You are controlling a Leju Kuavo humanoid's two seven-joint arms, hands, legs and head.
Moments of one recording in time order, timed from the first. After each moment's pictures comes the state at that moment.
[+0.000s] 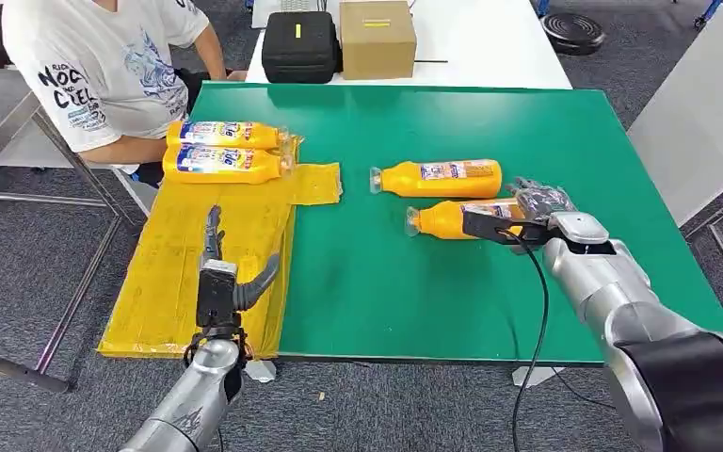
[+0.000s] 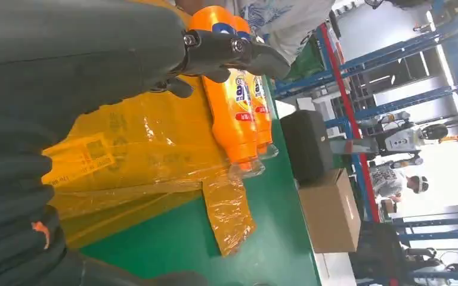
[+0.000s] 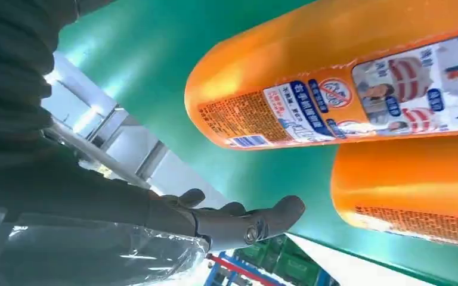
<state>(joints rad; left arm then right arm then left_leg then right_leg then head) -0.38 -0.20 -0.29 -0.79 -0.04 0.50 -0.69 -0.96 -0.19 0.41 -0.29 1.18 -0.02 -0.11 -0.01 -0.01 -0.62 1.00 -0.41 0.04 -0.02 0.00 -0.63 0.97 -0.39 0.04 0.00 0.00</state>
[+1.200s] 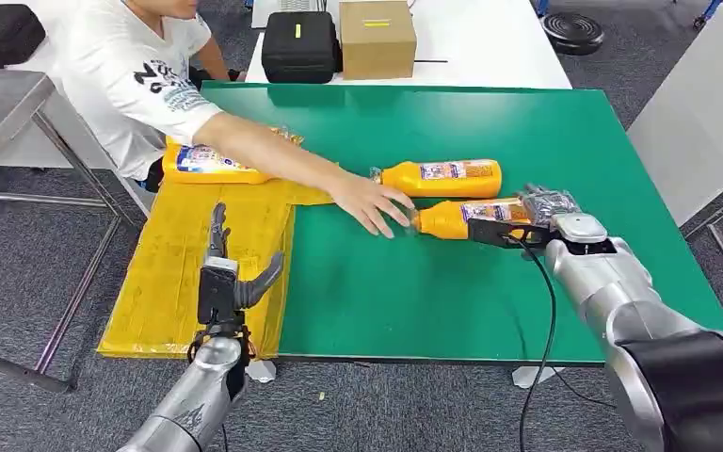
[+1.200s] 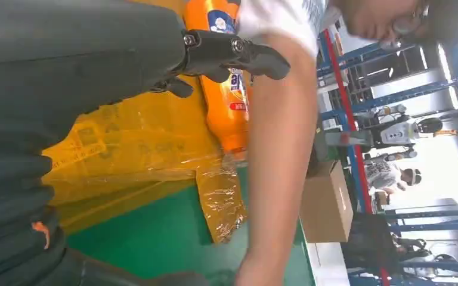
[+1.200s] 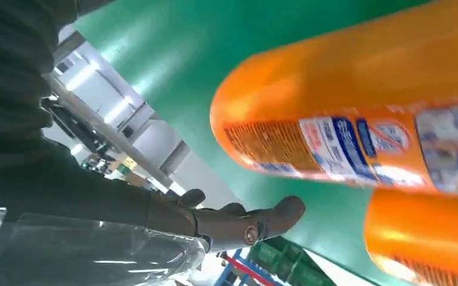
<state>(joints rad) -0.40 -0.20 -0.31 -0.78 -0.01 0.48 -0.70 -0.96 -0.19 0.41 -0.28 1.27 0.05 -0.03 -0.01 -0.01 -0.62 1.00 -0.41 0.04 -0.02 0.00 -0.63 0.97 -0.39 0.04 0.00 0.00</state>
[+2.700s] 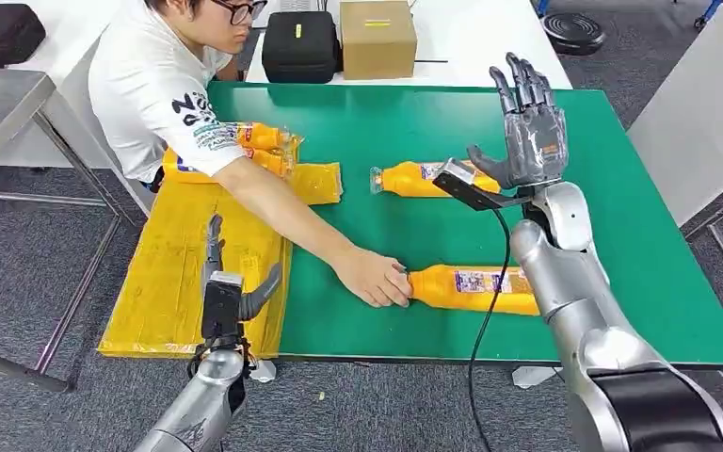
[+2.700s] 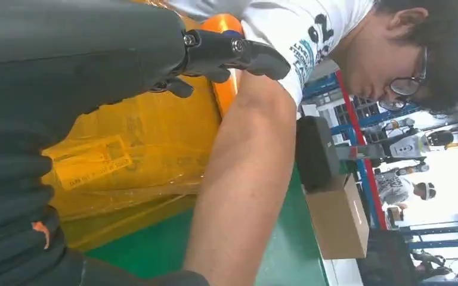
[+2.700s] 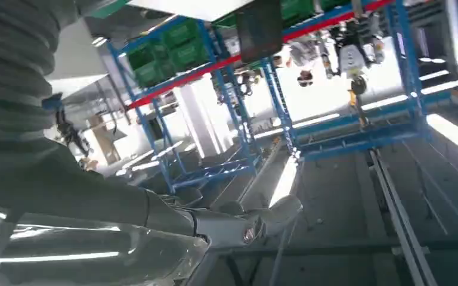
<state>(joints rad) -0.35 -0.20 -0.31 -0.81 -0.04 0.56 -0.70 -0.79 -0.07 0.20 -0.79 1.03 -0.66 -0.46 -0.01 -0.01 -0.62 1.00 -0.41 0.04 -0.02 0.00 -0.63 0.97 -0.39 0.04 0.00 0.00</state>
